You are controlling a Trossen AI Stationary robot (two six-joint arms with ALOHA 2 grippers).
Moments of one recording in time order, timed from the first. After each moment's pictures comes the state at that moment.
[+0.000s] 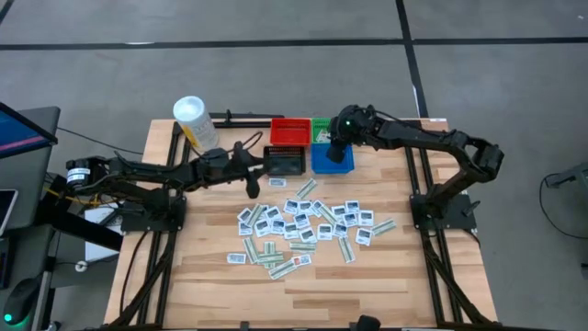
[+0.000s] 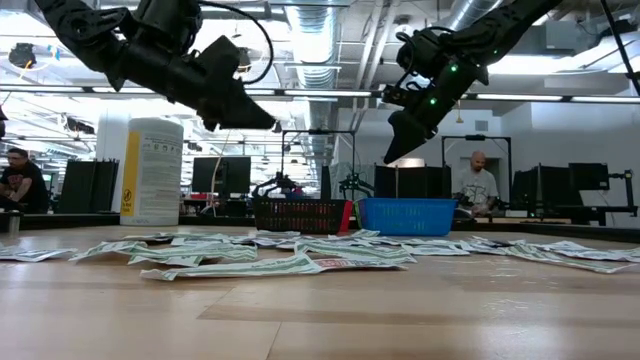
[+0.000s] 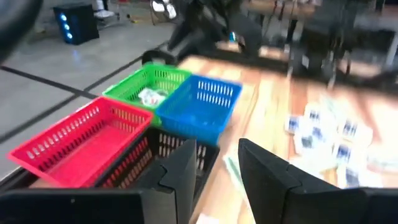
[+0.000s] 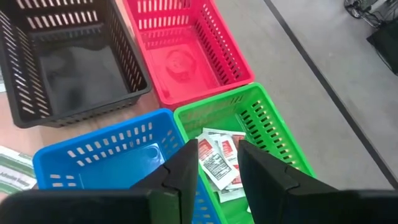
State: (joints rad) left arm 0.21 1.22 0.46 0.49 -0.13 -0.01; right arm -0.54 1.53 0.98 -0.21 0.13 -0.26
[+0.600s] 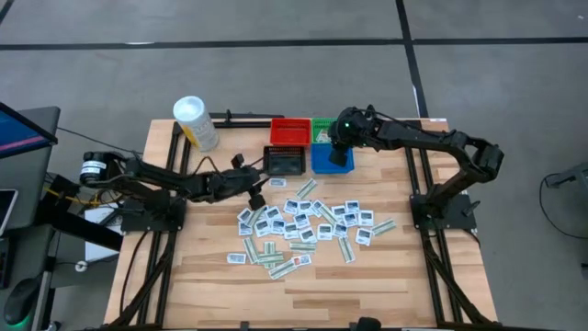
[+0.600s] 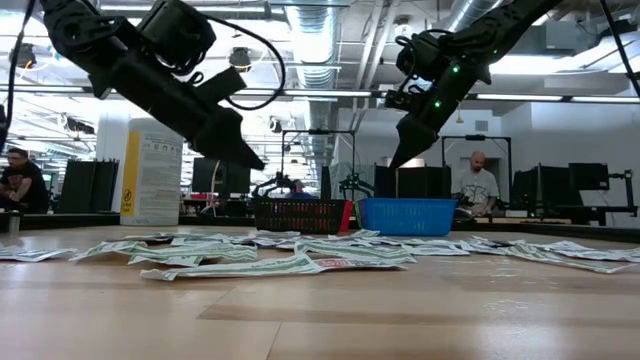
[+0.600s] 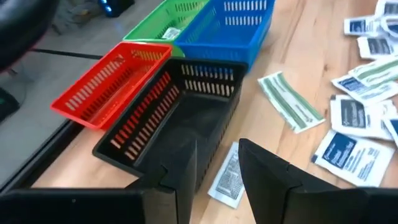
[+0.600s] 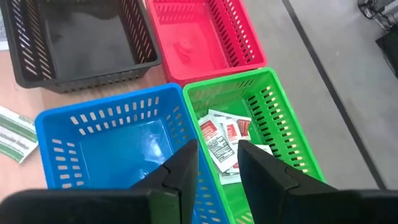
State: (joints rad) left arm 0.03 1.38 0.46 0.40 -0.48 0.07; right arm -0.53 1.53 0.98 -0.27 0.13 -0.34
